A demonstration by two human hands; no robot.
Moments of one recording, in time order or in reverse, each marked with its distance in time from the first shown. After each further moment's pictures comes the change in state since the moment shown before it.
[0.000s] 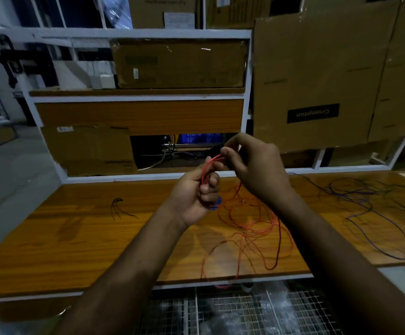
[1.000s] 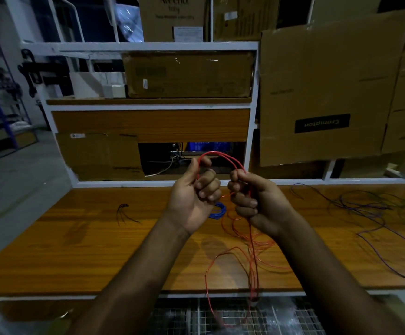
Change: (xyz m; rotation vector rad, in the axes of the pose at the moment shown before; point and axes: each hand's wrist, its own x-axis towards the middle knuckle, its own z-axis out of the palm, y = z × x) left_hand 0.003 -0.004 0.013 -0.159 -0.079 0.227; right_hand -0.021 0.043 0.011 1.608 -0.516 0.616
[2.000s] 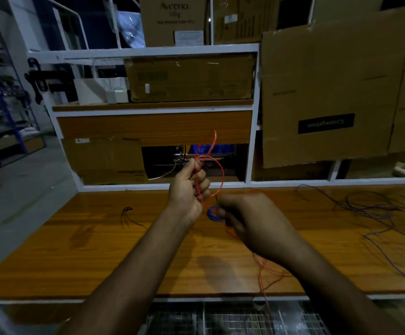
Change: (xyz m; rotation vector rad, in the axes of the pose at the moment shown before) left_hand 0.019 0.007 -0.010 0.257 0.306 0.107; right_hand -0.037 0.005 0.050 -1.808 0.154 -0.283
